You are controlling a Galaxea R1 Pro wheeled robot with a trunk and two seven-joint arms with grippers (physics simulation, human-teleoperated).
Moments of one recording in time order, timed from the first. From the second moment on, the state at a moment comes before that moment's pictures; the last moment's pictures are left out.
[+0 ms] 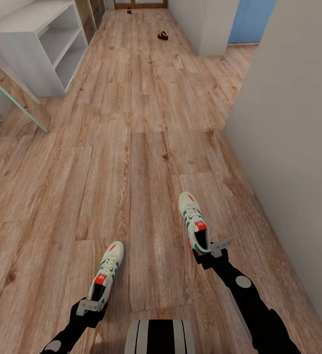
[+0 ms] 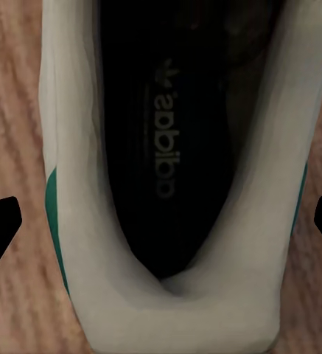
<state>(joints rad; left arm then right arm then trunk) -0.45 0.10 0.09 -0.24 -0.12 -0.47 -0.21 -0.38 -0.01 0.06 -1.16 0.16 0.13 0.21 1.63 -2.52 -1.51</state>
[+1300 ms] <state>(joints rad) -0.45 0.11 0.09 -0.24 -0.12 -0.48 -0.21 -0.38 -0.01 0.06 -1.15 0.16 0.13 0.21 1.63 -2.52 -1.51</state>
